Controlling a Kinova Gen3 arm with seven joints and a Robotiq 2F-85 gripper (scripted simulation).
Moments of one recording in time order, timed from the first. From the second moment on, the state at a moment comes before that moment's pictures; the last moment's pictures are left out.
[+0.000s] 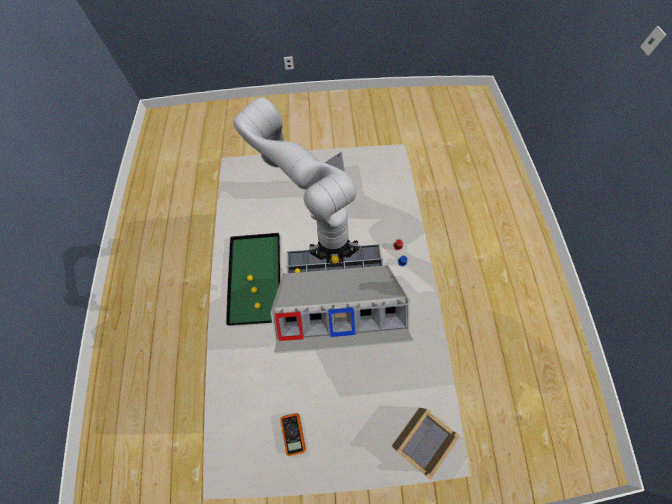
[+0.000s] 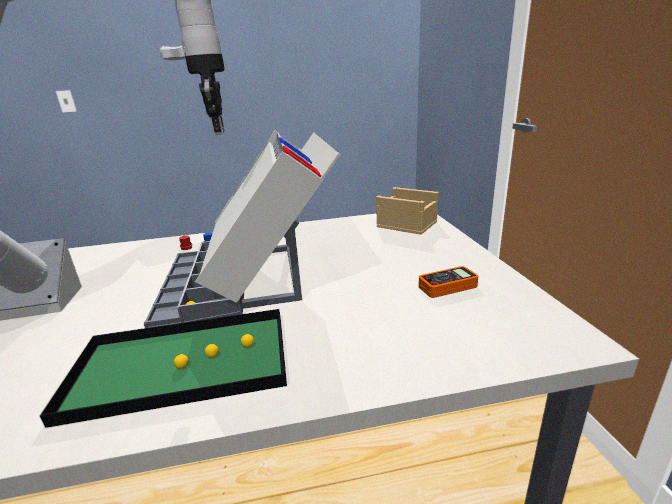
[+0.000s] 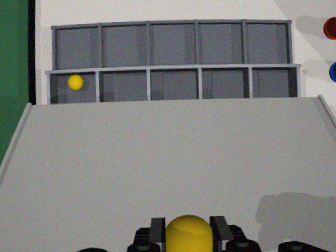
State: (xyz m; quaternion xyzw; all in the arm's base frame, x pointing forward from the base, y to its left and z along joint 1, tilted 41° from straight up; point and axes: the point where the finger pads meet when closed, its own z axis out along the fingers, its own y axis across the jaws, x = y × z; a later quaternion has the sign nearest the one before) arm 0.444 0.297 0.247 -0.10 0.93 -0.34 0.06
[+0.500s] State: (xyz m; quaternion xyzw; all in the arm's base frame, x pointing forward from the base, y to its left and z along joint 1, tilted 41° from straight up) arm 0.532 0.326 0.256 -0.12 0.94 -0.32 0.10
